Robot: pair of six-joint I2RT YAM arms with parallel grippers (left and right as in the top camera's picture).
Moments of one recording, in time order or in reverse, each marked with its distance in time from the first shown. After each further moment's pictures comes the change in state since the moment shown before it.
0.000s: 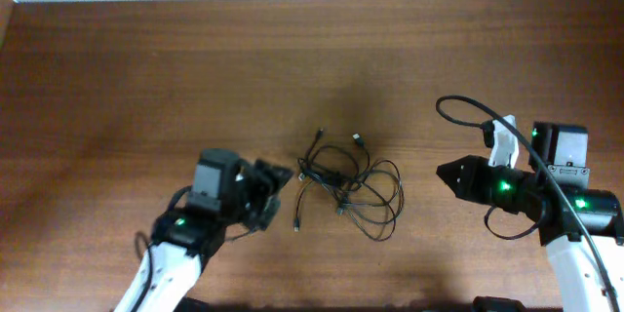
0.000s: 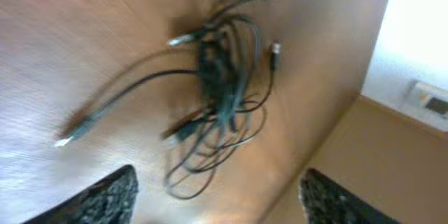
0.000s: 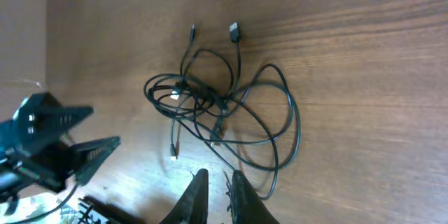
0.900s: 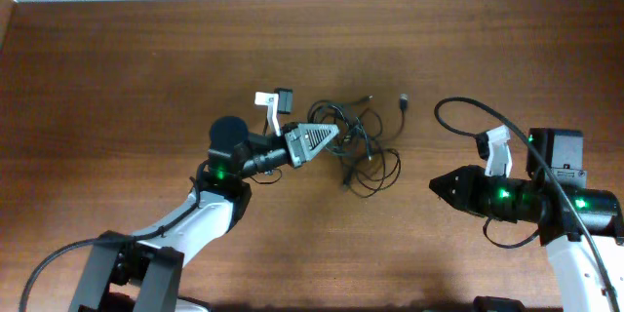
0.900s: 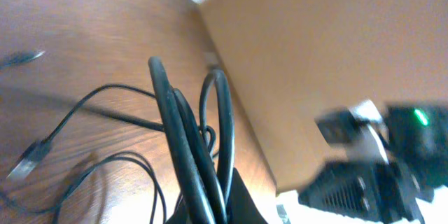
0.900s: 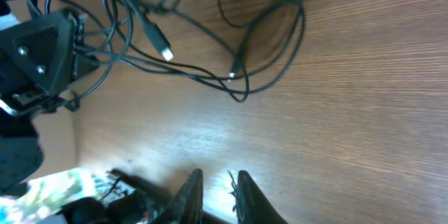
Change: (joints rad) left arm 0.014 0.467 -0.008 1.167 0.481 0.543; right arm 0.000 0.000 -0.002 -0.115 -0.083 0.005
